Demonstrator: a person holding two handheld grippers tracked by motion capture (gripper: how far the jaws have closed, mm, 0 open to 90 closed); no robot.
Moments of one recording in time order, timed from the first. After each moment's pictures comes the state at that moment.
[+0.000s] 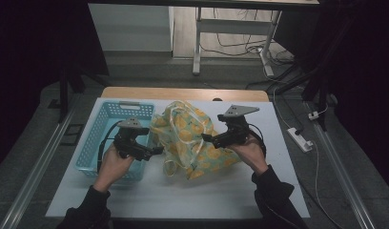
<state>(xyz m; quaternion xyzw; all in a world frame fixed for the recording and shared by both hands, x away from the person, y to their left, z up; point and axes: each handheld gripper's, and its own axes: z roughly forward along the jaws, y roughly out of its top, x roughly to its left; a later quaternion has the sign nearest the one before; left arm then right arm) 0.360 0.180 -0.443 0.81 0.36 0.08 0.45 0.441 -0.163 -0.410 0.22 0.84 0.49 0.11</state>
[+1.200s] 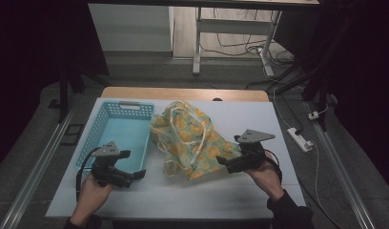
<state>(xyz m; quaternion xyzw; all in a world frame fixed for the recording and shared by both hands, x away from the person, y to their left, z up) 0.281 0.218 -0.469 0.79 0.41 0.08 0.46 0.381 -0.210 -0.433 0.25 0.85 0.44 0.15</state>
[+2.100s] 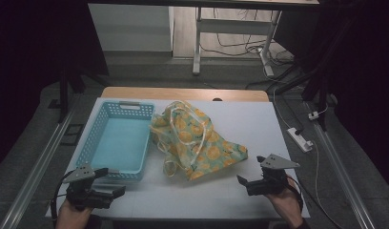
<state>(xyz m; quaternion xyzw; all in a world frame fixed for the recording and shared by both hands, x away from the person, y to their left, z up) 0.219 0.254 -0.490 0.76 0.46 0.11 0.45 0.332 -0.276 -0.465 0.31 0.83 0.42 0.19</state>
